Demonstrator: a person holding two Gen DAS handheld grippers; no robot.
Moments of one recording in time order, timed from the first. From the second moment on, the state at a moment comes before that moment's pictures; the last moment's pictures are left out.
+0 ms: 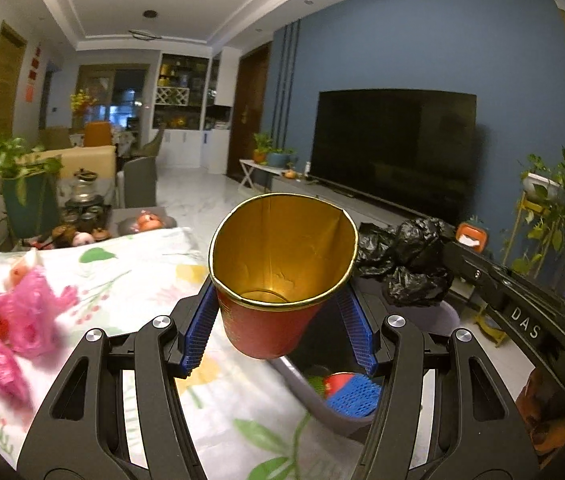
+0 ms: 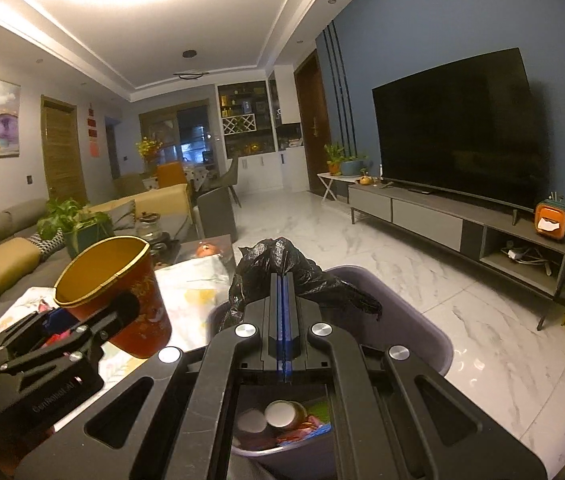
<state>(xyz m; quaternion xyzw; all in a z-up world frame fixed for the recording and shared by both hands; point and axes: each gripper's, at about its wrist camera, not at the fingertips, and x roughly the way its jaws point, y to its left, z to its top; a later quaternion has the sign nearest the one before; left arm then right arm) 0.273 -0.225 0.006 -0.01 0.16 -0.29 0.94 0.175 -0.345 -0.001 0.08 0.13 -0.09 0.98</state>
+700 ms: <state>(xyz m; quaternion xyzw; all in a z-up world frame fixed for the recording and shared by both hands) 0.297 -0.274 -0.018 0.00 0.18 -0.31 0.93 0.188 -0.365 -0.002 0.09 0.13 -0.11 0.98</state>
